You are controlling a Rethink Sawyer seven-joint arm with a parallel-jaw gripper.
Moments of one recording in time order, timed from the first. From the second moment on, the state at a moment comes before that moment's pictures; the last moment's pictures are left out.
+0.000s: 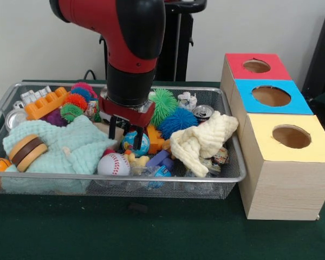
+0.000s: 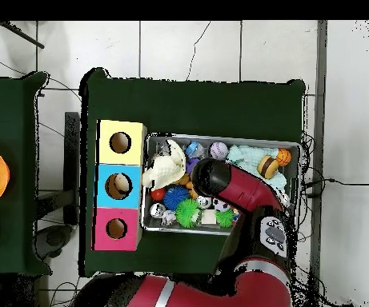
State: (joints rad) arm -0.19 -0.38 -0.24 1.56 0.23 0.41 1.67
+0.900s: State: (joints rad) arm -0.19 -0.31 -0.23 1.46 0.23 0.44 1.67
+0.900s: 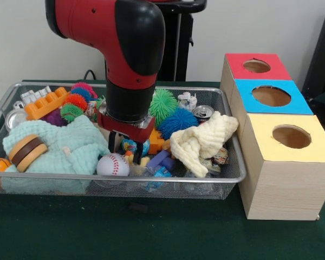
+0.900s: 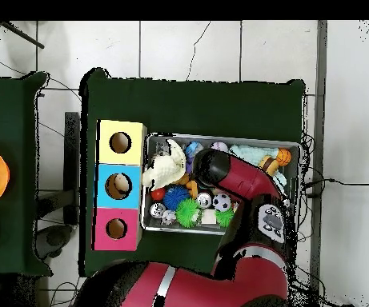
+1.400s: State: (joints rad) arm -0.19 -0.31 -0.24 1.46 0.23 0.44 1.67
